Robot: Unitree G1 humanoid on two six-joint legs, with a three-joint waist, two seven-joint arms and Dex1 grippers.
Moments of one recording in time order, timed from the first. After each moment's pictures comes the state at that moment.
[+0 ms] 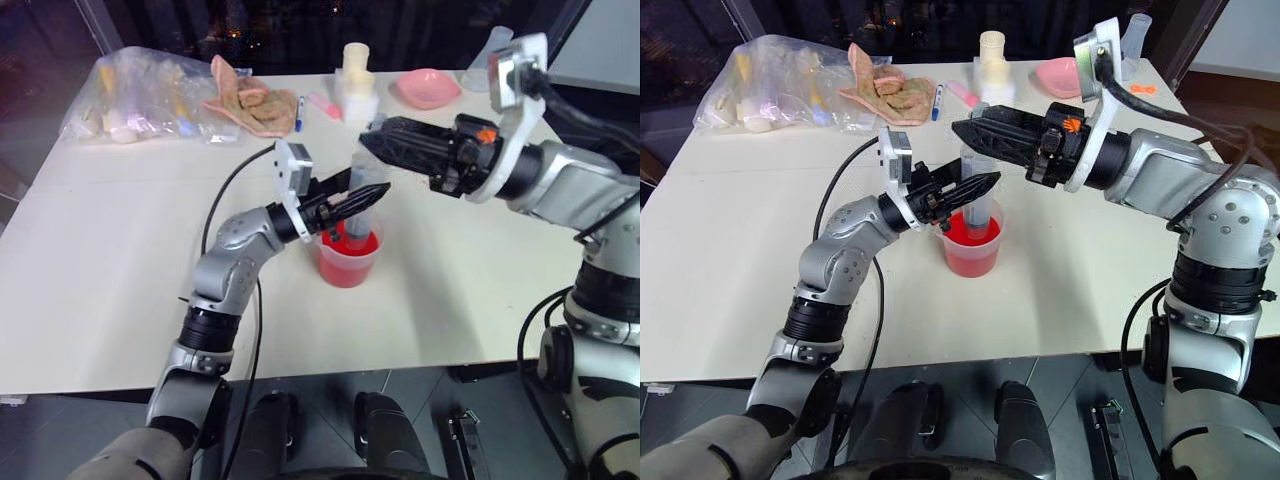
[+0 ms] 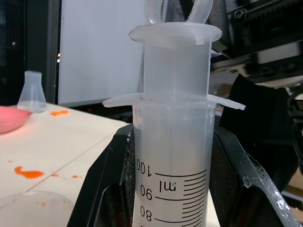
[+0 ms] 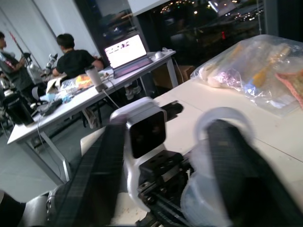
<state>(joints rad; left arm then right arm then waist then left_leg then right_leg) -0.64 0.12 -0.07 0.03 -0.53 0.35 -0.83 -0.84 -0.65 -0.23 -0.22 1.31 1.14 0.48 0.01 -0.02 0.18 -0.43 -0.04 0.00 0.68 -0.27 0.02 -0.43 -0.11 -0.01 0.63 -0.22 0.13</state>
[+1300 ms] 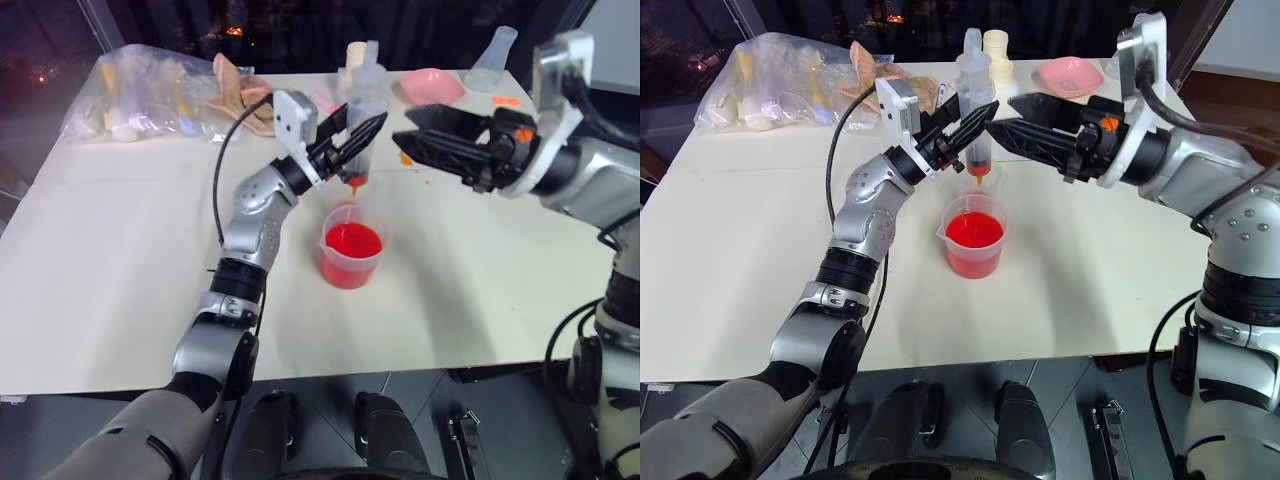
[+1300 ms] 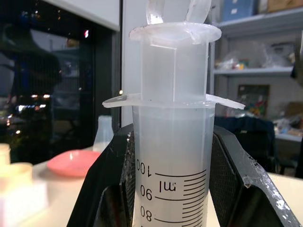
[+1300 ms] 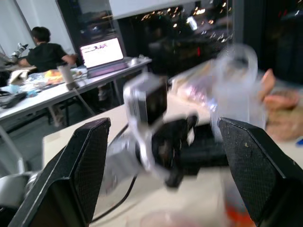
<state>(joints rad) -0.94 0.01 0.03 0.62 -0.34 -0.20 -0.77 -0.85 -0.72 -0.21 -0.19 1.06 0.95 0.63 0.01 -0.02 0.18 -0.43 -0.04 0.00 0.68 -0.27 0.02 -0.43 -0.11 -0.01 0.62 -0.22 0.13</state>
